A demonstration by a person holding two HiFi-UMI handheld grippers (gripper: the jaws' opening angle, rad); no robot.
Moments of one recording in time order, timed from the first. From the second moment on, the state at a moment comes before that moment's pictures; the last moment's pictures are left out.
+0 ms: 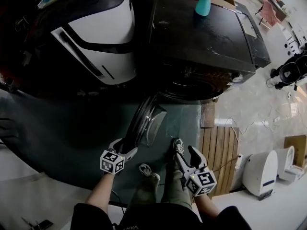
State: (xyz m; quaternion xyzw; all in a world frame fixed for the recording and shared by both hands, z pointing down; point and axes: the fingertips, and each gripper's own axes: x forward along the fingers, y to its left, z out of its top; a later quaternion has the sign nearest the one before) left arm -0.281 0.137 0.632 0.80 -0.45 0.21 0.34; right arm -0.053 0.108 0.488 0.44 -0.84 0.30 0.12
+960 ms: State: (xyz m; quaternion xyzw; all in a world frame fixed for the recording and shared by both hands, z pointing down) left arm -0.031 0.090 0.628 0.87 -0.25 0.20 0.38; right arm 0.084 0.094 0.557 0.53 -0.76 0.35 0.10
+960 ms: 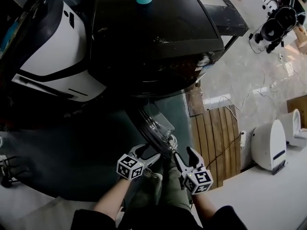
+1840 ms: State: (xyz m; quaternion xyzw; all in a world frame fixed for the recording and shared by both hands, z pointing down) left arm 0.067 -0.027 0.623 0.88 -0.22 0.21 0.36; right arm 0.168 0.006 0.604 0.56 -0.73 0.38 0.10
